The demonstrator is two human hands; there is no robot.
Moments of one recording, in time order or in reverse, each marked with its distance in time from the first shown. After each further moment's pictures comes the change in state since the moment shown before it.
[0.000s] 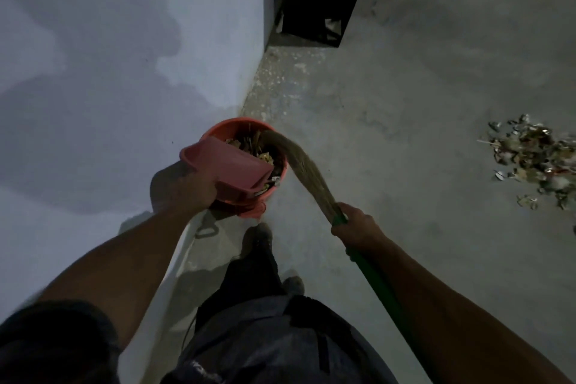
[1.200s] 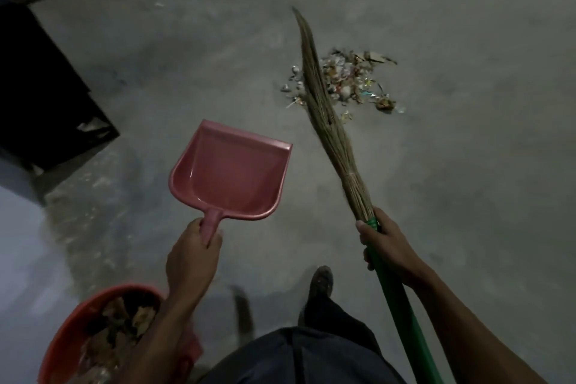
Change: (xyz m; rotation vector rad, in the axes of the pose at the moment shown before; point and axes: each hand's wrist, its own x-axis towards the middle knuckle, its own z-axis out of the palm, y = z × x) left_hand 0.024 0.325 0.048 -0.168 -0.157 0.697; right_hand -0.082 0.198 -0.110 0.936 0.801 0.148
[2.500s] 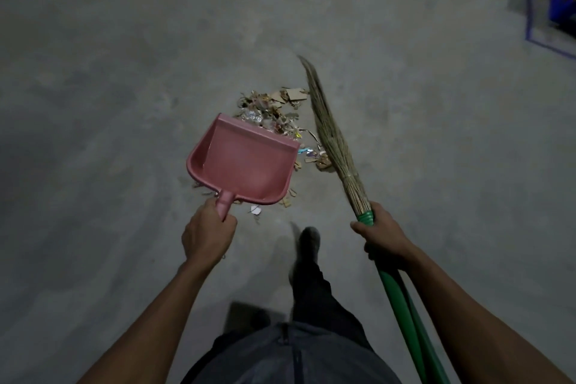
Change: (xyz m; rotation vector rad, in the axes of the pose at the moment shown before) left_hand 0.637 0.505 0.252 0.200 -0.317 0.269; right_hand 0.601 -0.184 -0.312 0.051 0.351 0.399
